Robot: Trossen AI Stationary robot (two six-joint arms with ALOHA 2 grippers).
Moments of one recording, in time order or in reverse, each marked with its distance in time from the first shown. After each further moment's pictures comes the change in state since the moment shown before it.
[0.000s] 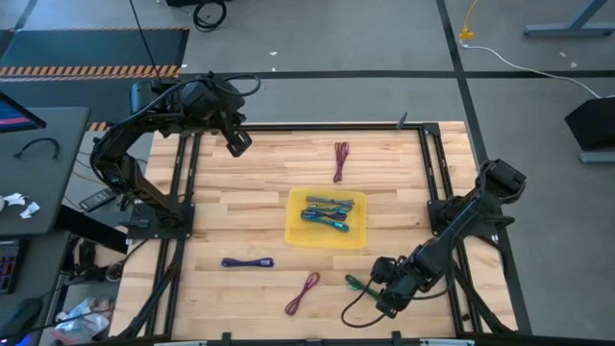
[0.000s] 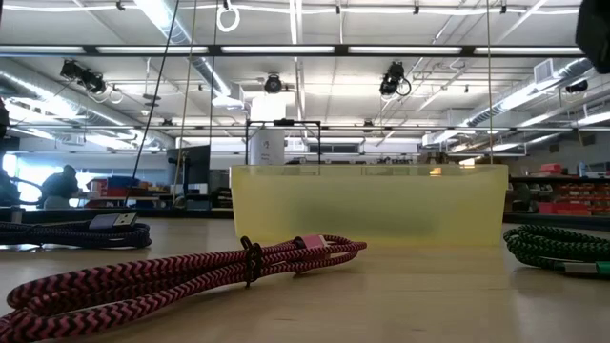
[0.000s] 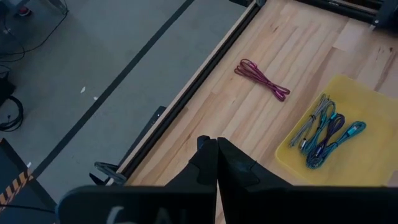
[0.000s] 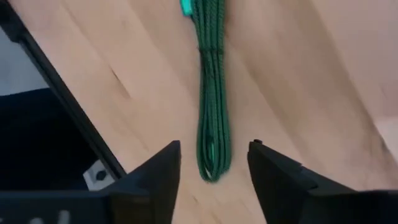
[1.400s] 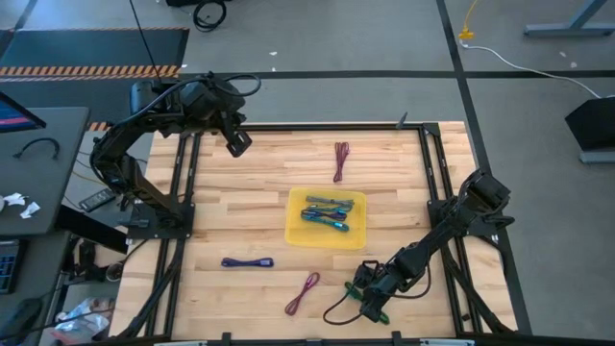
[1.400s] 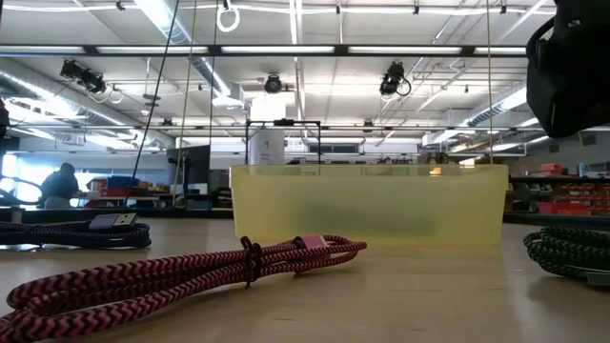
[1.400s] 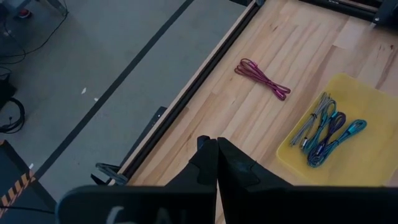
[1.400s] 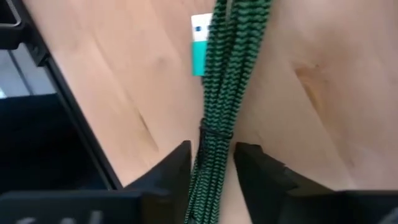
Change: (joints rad) left arm 0.000 0.000 0.000 0.000 0.000 0.012; right arm -0.085 0.194 -0.044 0.337 -0.075 -0.104
